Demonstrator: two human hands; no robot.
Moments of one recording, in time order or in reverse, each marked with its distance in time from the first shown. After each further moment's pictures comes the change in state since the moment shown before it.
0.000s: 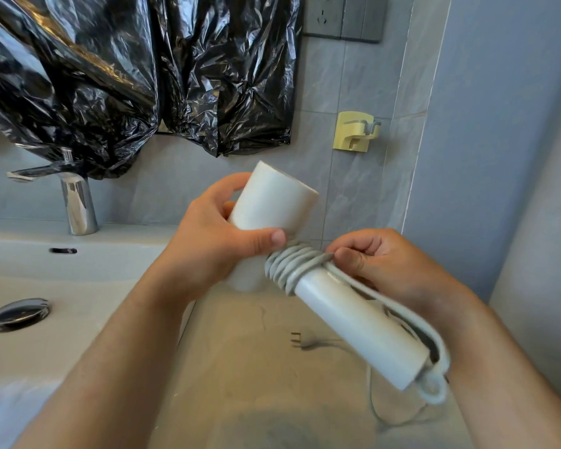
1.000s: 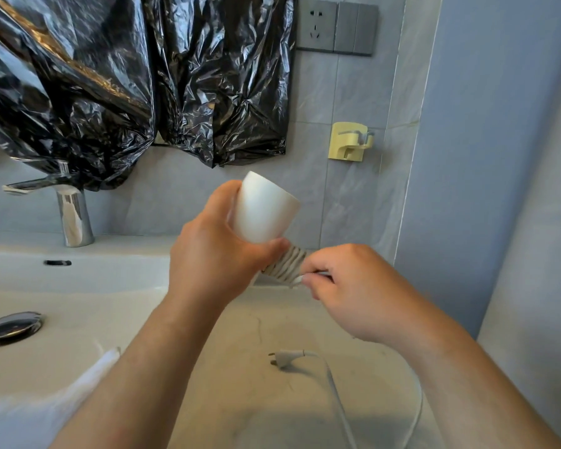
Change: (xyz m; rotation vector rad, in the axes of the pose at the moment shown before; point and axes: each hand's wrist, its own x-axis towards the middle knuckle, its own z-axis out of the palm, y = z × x) left_hand -0.001 -0.002 0.028 0.646 0.399 0.024; right_hand -0.005 -0.026 0.036 -0.925 0.161 -0.055
